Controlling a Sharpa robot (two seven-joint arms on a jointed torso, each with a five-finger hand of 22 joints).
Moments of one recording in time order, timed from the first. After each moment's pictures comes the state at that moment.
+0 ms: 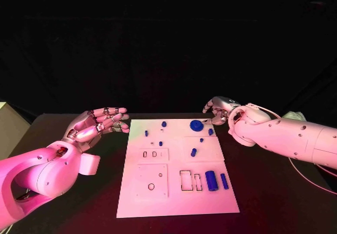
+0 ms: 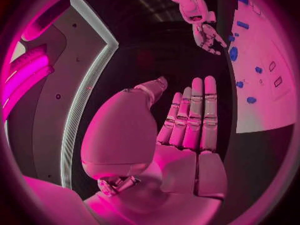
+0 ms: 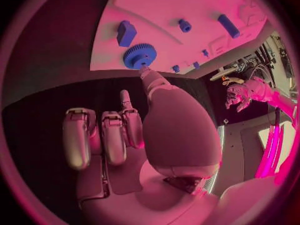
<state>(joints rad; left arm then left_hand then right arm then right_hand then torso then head) 1.23 -1.01 -0.01 1.71 -0.05 -0.25 0.47 1.39 -0.20 0.50 0.15 0.06 0.79 0.20 0.31 0.15 1.07 0.17 0.07 0.07 1.05 0.11 0.42 0.41 0.17 0.92 0.19 0.56 0.29 1.36 -0.79 -0.13 1.23 -1.36 -0.41 -0.21 1.37 -0.23 0.19 0.19 0.23 0.91 0.15 0.15 0.33 1.45 0.07 1.46 1.31 1.47 -0.01 1.56 1.31 0.05 1.47 0.10 1.46 1.31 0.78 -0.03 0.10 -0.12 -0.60</state>
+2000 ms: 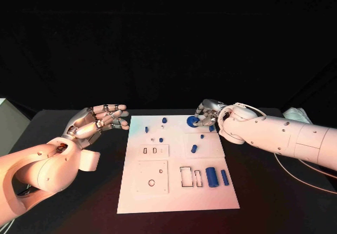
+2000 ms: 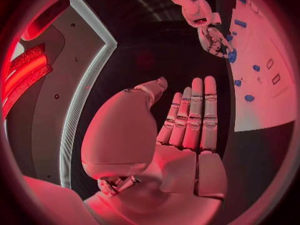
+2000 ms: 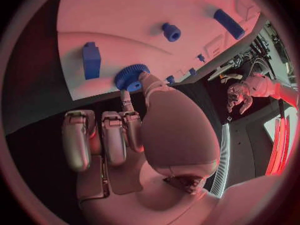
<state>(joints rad) 1.23 -1.00 -0.01 1.70 -0.05 -0.25 0.46 1.38 -0.20 0.51 0.15 0.06 0.79 0.20 0.31 0.15 1.07 0.17 0.07 0.07 1.04 0.11 0.43 0.41 0.17 0.91 0.19 0.58 0.29 1.34 -0.71 -0.13 1.17 -1.29 -0.33 -0.22 1.39 -0.21 0.20 0.25 0.25 0.95 0.14 0.19 0.33 1.47 0.07 1.51 1.31 1.46 -0.01 1.57 1.31 0.03 1.46 0.10 1.50 1.31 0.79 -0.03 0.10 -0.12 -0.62</state>
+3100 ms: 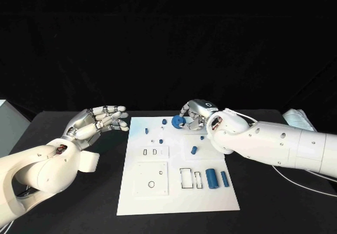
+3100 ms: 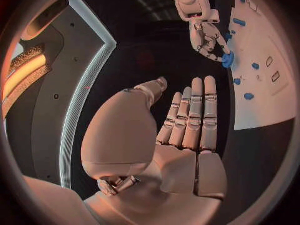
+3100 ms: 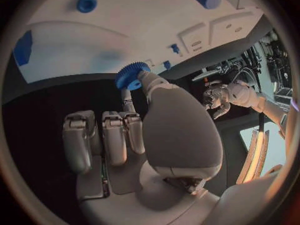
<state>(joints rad) 1.23 -1.00 -0.01 1.69 -0.05 -0.24 0.46 1.38 -0.20 0.51 0.15 0.06 0.79 0.20 0.31 0.15 1.07 0.17 0.07 0.07 1.04 0.11 0.43 0.41 0.17 0.91 0.19 0.58 0.29 1.34 -0.71 -0.13 1.38 -1.49 -0.51 -0.26 1.39 -0.21 0.32 0.27 0.23 1.02 0.12 0.22 0.34 1.46 0.05 1.54 1.31 1.47 -0.02 1.57 1.31 0.01 1.47 0.09 1.57 1.31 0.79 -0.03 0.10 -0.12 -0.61</state>
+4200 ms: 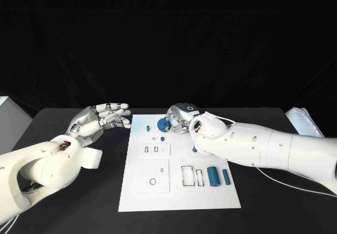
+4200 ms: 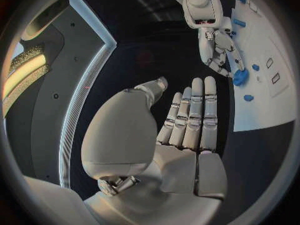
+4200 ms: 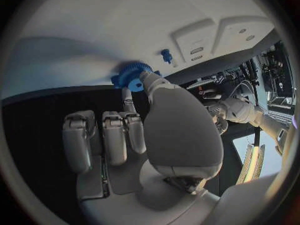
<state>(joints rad) 1.23 -0.99 -0.01 1.69 -0.05 -0.24 0.45 1.38 -0.20 0.51 0.14 0.06 0.79 0.20 0.31 0.15 1.07 0.17 0.07 0.07 1.04 0.11 0.43 0.42 0.17 0.91 0.20 0.58 0.30 1.30 -0.53 -0.14 1.24 -1.58 -0.49 -0.27 1.38 -0.22 0.32 0.27 0.23 1.02 0.12 0.22 0.34 1.46 0.05 1.54 1.31 1.47 -0.02 1.56 1.31 0.01 1.47 0.09 1.57 1.31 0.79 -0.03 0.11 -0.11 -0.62</state>
